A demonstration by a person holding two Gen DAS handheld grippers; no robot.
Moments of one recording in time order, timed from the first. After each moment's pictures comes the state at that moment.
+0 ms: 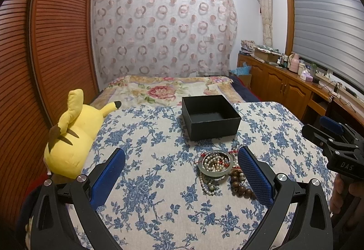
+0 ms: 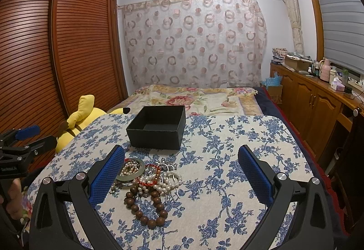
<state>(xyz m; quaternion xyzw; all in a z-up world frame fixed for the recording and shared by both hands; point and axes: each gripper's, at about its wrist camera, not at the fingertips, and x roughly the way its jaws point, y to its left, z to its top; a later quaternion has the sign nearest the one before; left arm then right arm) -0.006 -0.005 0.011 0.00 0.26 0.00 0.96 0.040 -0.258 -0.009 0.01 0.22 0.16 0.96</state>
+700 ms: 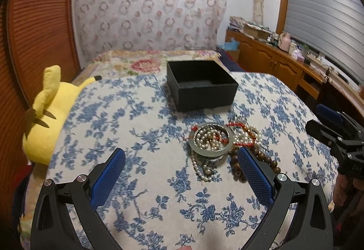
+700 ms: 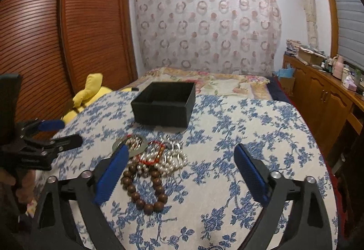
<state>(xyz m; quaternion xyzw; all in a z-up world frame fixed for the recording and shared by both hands) 0.039 -0.009 -0.051 -0.01 0.35 -0.06 0.94 0.050 -0.250 -0.046 -0.02 0.27 0.20 0.94</state>
